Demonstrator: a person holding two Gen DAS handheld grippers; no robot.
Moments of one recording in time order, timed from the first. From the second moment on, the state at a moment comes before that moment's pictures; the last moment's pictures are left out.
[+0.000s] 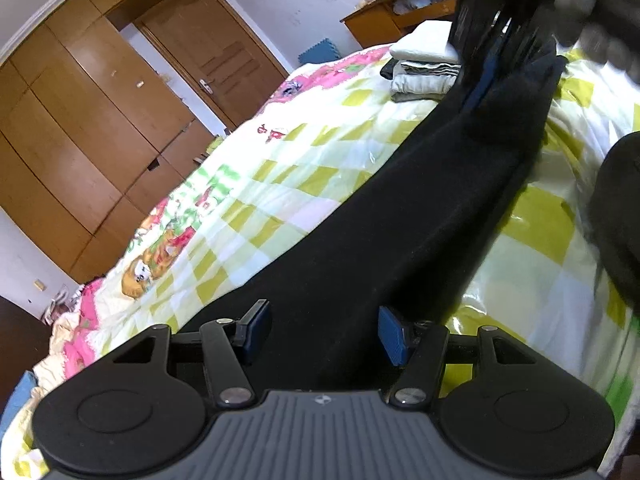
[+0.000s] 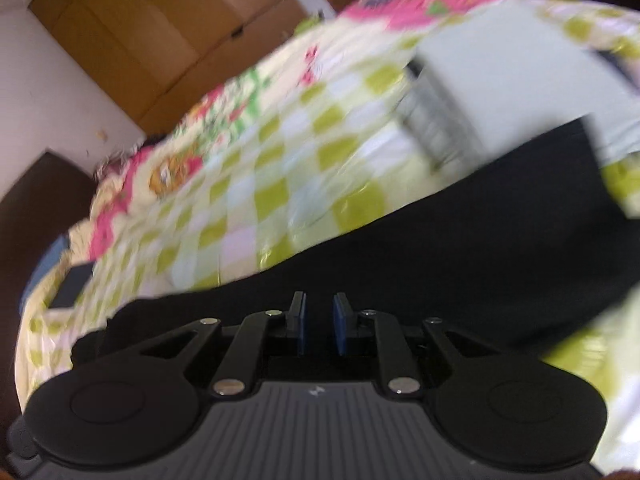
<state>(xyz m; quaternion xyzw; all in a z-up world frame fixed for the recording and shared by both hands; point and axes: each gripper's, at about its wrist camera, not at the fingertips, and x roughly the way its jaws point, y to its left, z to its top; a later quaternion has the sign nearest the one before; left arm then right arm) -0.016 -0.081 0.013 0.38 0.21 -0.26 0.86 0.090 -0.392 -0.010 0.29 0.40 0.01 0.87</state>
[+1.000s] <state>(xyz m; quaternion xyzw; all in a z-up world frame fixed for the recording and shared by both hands) -0.007 0.016 0.016 0.31 0.23 -0.17 0.91 0.151 -0.179 0.009 0.11 0.47 0.23 0.85</state>
